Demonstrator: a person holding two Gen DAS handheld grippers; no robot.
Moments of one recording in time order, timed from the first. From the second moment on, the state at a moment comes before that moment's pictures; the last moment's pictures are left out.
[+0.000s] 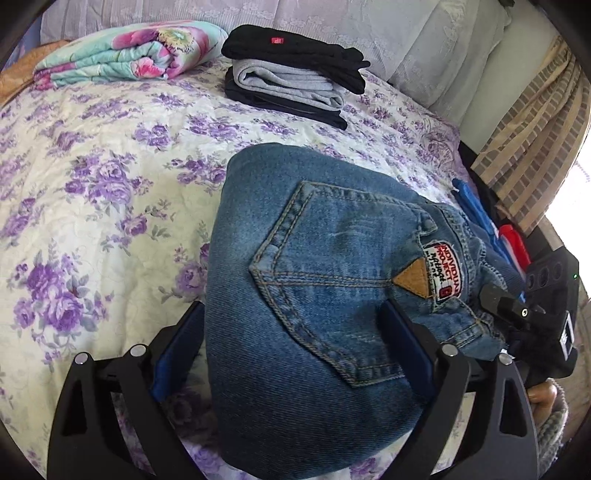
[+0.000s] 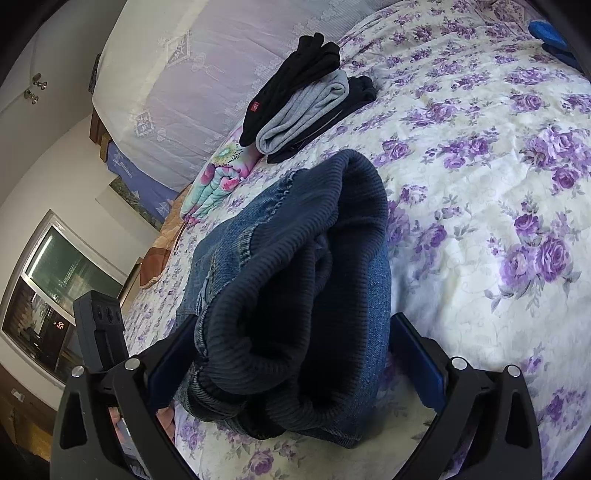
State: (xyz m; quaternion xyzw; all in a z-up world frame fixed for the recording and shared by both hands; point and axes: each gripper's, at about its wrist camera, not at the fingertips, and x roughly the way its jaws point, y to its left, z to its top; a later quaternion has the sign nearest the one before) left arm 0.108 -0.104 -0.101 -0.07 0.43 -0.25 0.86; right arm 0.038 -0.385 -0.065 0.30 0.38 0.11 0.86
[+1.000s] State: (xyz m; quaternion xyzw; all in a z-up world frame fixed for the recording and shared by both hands) left arm 0.091 -0.107 -0.092 -0.05 0.40 -0.26 0.88; right arm 0.037 -0.384 -0.063 0.30 0.38 0.11 0.87
